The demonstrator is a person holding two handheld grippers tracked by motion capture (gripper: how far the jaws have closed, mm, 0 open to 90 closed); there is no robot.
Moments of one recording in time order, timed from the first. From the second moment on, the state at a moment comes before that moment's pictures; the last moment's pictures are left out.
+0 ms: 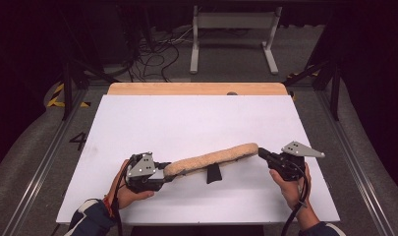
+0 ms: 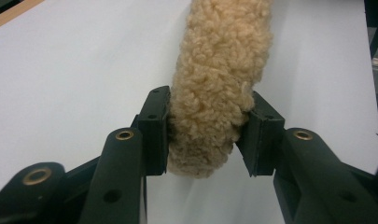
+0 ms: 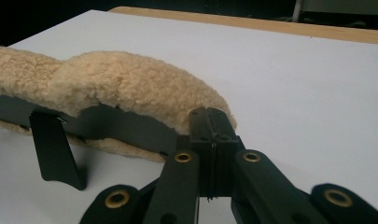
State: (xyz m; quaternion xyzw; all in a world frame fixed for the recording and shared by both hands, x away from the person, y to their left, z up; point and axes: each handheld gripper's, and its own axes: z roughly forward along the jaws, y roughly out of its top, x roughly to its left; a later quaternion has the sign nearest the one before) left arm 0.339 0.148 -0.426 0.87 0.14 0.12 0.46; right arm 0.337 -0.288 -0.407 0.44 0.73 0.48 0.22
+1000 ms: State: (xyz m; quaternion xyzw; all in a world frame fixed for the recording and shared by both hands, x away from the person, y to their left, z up) left arm 0.327 0.137 -0.427 0.88 0.11 0.13 0.45; right arm 0.348 -0.276 -0.409 0.42 0.75 0.46 0.23
